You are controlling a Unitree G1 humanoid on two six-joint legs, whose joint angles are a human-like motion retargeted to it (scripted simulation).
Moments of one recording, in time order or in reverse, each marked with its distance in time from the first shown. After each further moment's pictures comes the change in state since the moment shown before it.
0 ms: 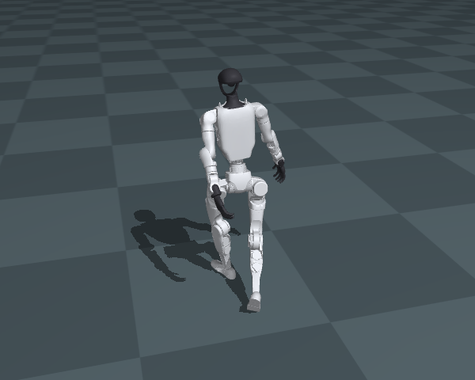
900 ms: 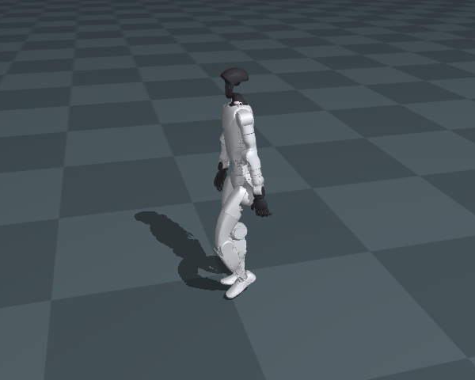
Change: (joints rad) left arm -0.377 -0.042 -0.375 -0.056 0.170 -0.197 0.091; right arm 0.094 -0.002 0.128 0.074 -0.249 0.116 -0.020; waist -0.053 0.075 0.072; left_leg -0.064 -0.047 -0.216 0.631 0.181 -0.191; right_leg -0.198 -0.140 0.216 -0.266 -0.420 -0.232
